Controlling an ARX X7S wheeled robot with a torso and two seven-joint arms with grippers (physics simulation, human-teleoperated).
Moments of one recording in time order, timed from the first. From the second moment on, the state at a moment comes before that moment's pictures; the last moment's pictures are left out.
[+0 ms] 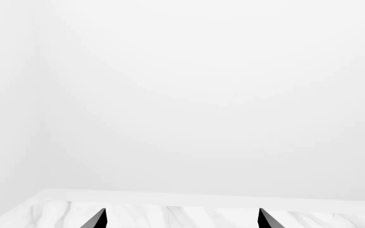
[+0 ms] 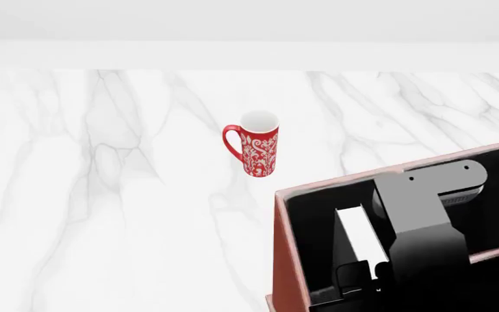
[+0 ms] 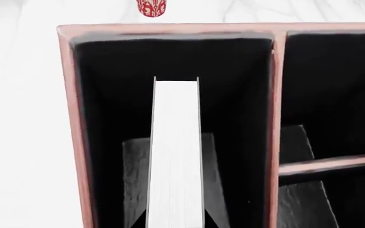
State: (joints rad) left arm -0.47 -0.87 -0.32 0.86 -1.44 -0.88 -0.82; right arm 1.16 0.91 -0.92 -0.15 1.91 1.03 0.89
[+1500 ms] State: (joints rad) left arm -0.46 -0.88 -0.31 0.86 -1.43 -0.86 -0.82; right arm 1.11 0.88 -0.95 -0.08 1.76 0.98 0.74
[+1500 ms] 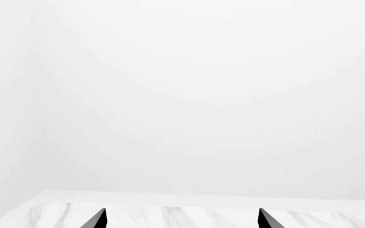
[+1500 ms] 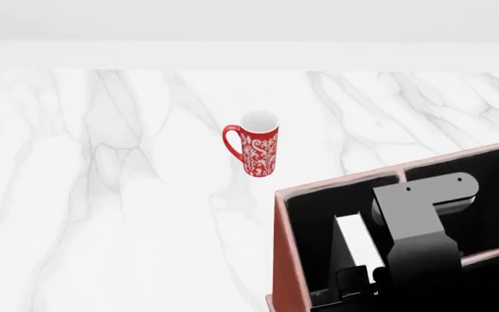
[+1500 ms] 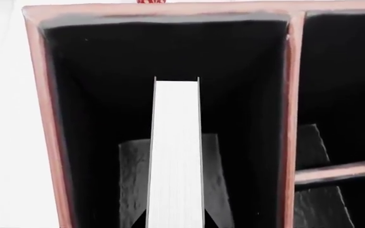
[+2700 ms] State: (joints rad) left arm -0.46 -0.89 -0.31 0.86 -1.43 -0.85 -0.82; right arm 1.08 0.87 -0.98 -0.06 1.72 0.97 0.71
